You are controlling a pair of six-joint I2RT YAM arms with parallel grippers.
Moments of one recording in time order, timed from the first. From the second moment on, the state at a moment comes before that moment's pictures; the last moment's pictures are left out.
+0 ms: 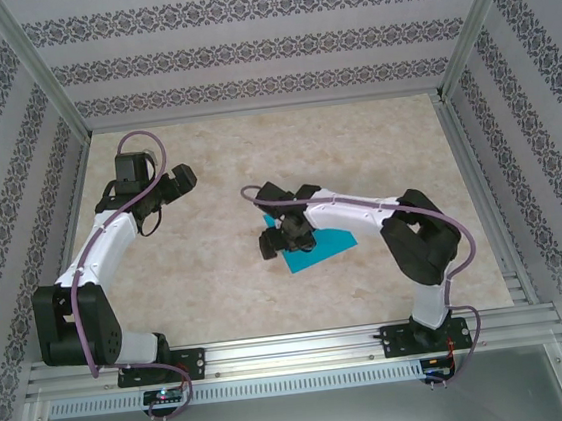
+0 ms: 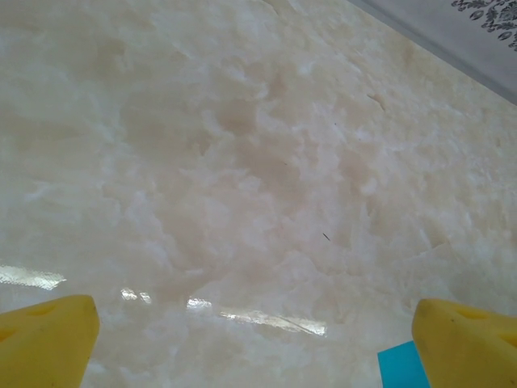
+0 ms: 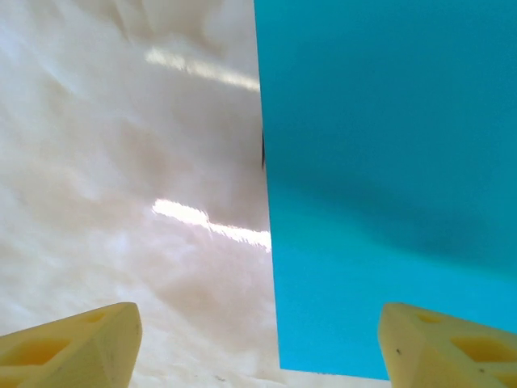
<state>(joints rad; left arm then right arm) -0.05 1.40 1.02 -0.39 0.18 -0.51 0.82 1.85 1.31 -0.79 -0.09 0.57</state>
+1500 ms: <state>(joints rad) -0.05 1.46 1.02 -0.39 0.25 -0.53 0.65 2.06 1.45 -0.93 0.00 0.34</state>
